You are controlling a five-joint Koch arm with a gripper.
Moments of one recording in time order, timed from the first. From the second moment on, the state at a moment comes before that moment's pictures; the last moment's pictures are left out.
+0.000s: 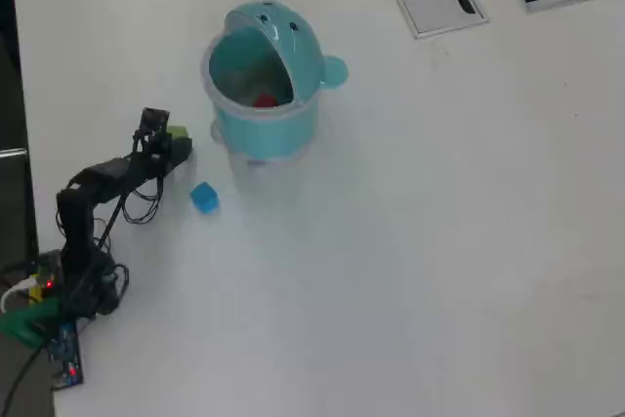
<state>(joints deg) -53.6 70.6 115.2 -4.9 -99.4</state>
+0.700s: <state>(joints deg) -51.8 99.2 121.4 0.1 -100.0</state>
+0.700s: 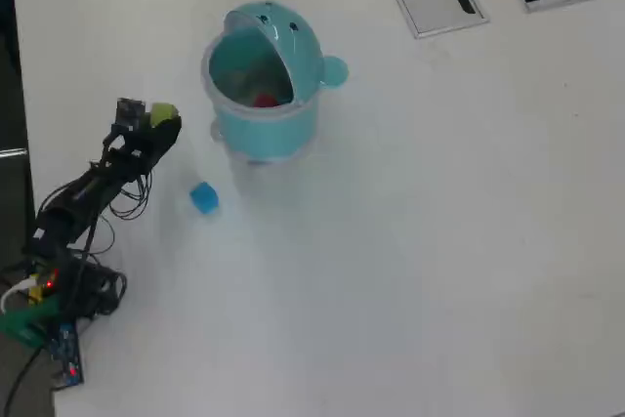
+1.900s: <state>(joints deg) -40.5 77.0 79.2 -8.1 -92.1</state>
